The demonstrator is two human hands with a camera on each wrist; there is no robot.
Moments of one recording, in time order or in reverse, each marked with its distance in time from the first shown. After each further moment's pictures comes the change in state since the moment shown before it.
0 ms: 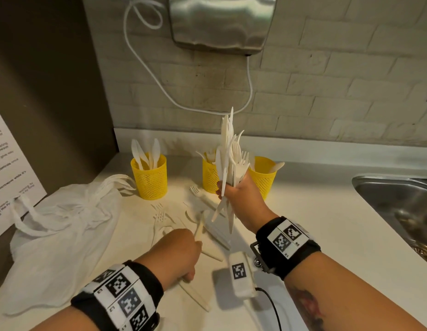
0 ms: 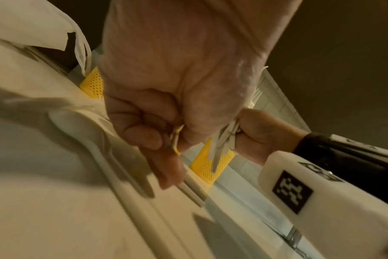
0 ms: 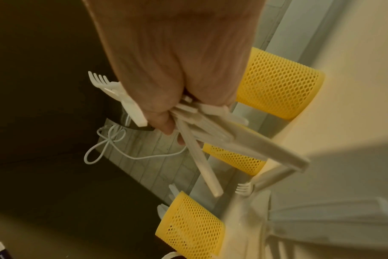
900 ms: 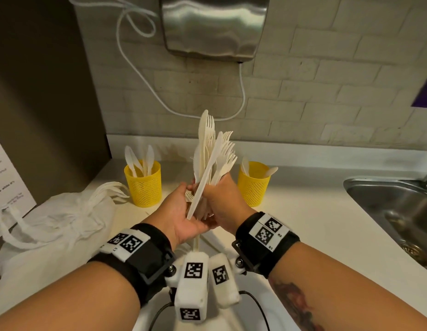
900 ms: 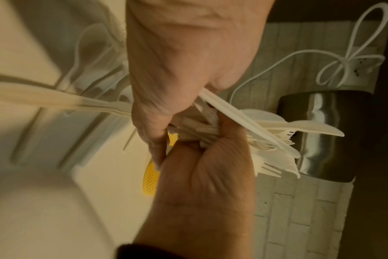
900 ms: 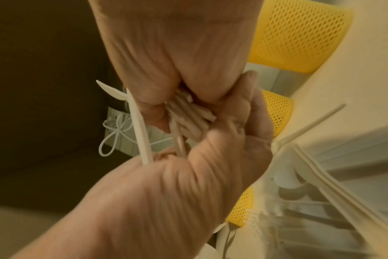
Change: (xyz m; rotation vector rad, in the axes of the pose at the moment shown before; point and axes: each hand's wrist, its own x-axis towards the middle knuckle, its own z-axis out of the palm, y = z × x) left_hand 0.025 0.055 -0.050 -1.668 -0.253 -0.137; right_hand 0.002 -0.020 0.032 0.289 -0.055 0.104
